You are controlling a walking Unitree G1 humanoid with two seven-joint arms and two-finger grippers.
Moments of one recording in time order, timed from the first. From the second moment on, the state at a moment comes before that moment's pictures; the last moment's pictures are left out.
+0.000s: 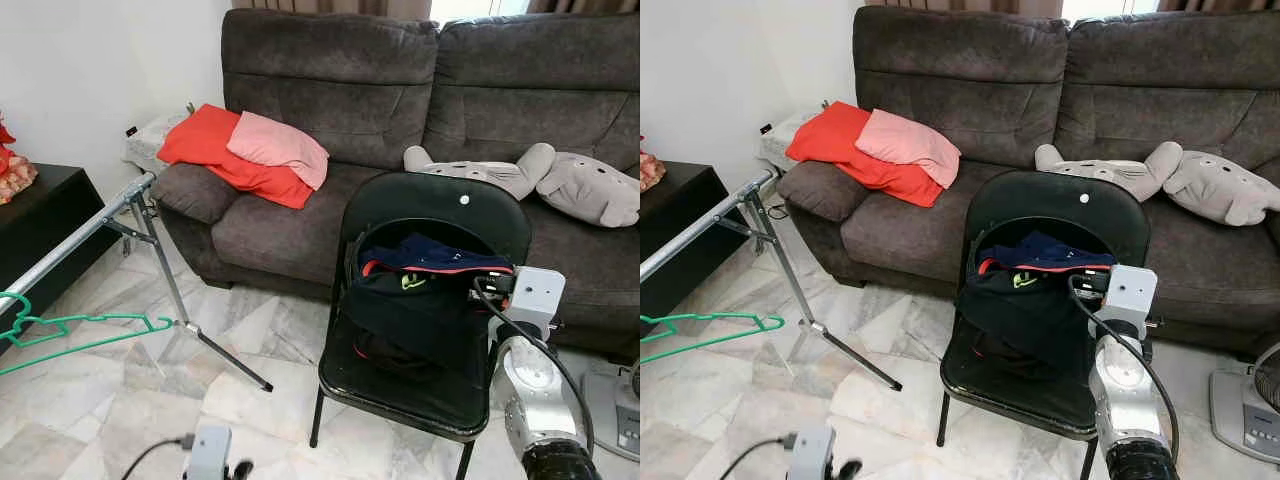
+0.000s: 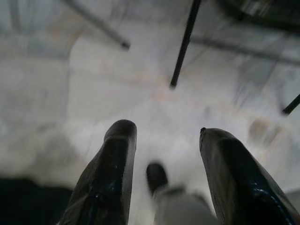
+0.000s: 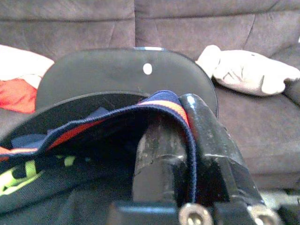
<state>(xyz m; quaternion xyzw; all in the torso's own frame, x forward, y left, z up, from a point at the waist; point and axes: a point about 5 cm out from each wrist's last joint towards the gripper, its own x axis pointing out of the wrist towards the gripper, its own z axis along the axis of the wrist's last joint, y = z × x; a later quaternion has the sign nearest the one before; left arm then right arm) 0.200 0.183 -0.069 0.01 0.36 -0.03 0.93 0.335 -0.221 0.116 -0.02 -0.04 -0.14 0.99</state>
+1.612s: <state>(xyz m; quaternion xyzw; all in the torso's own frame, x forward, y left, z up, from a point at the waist) 0.191 0.185 -0.076 0.02 0.39 -0.01 0.92 0.333 -0.224 0.223 -0.27 -0.26 -0.17 0.91</state>
